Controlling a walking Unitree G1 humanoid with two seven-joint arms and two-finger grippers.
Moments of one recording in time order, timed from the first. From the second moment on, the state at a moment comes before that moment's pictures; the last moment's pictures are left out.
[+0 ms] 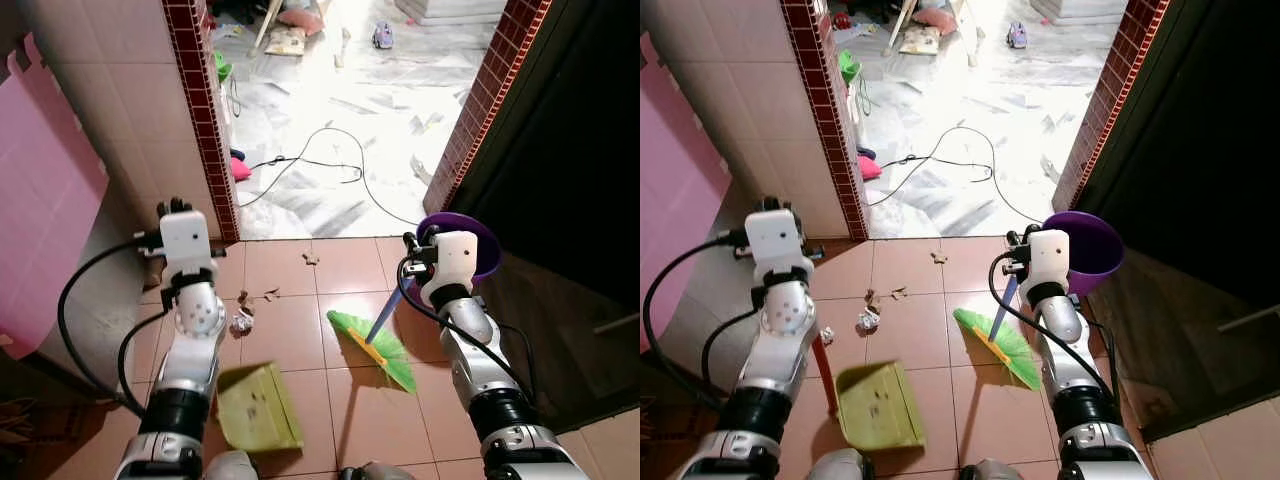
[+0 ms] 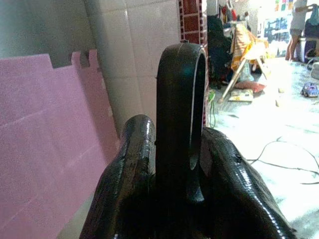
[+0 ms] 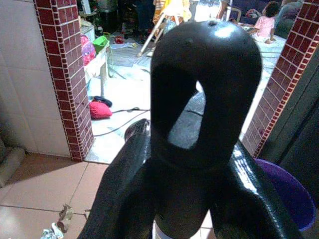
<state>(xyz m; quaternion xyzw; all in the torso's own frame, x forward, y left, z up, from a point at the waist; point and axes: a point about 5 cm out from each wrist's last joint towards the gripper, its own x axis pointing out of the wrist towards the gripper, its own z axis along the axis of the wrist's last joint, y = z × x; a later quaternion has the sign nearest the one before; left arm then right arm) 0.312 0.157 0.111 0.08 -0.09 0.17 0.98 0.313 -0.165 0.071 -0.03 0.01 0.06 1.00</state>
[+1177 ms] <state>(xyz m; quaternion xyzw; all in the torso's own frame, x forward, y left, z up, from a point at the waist) 0.307 0.165 0.083 0.08 -0.04 0.16 0.98 0.321 -0.151 0.079 0.00 0.00 0.07 1.00</state>
